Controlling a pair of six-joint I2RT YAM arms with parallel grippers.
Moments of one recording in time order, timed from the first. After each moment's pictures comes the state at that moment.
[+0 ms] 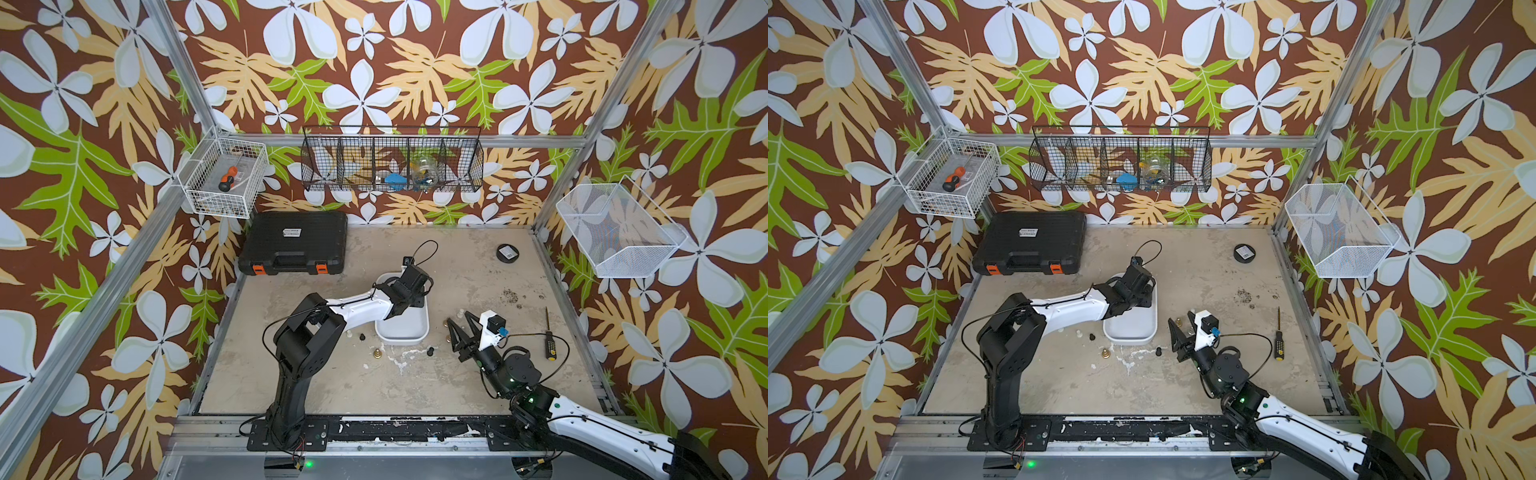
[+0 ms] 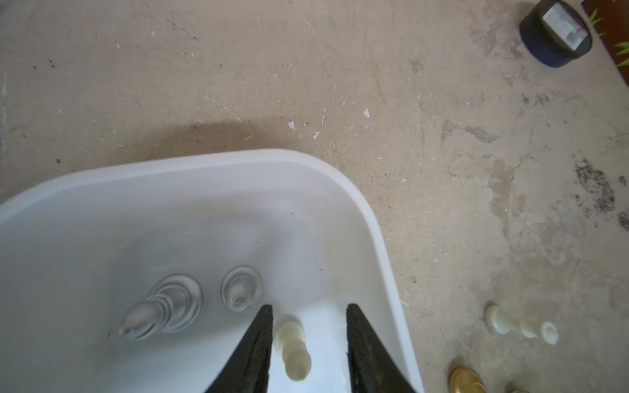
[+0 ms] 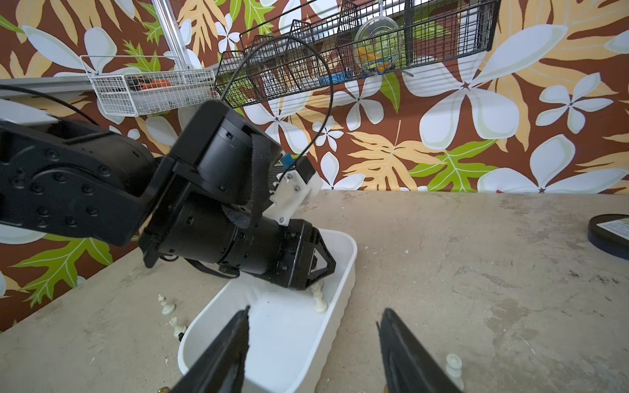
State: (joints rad) left arm -0.79 1.95 1.34 -0.20 -0.25 -0.57; right arm 0.86 0.67 0.08 0.63 0.41 0.19
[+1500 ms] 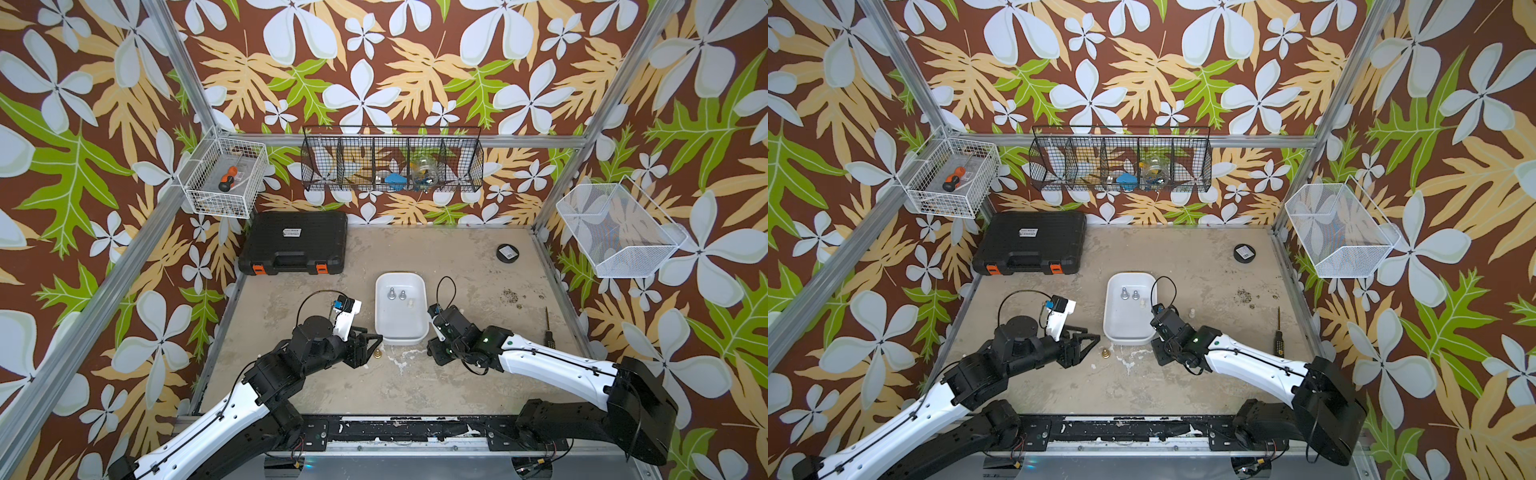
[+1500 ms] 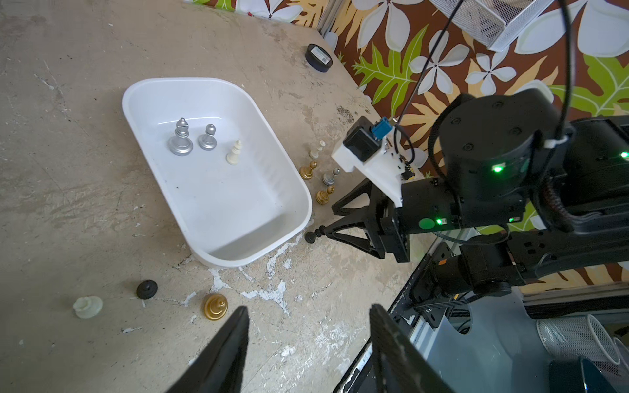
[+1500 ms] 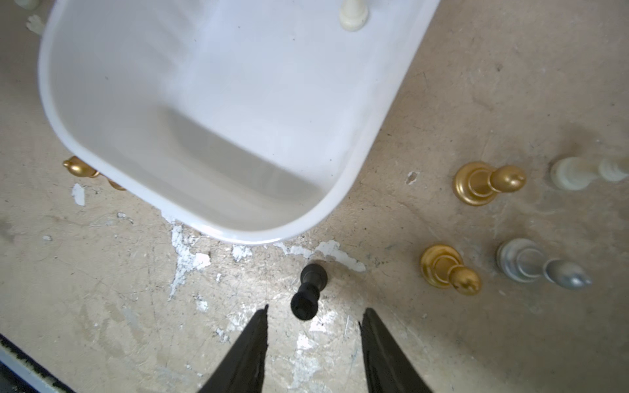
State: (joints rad) left arm -0.77 0.67 0.62 -0.40 0.16 -0.50; right arm 0.82 1.30 0.71 -0.46 0.09 0.37
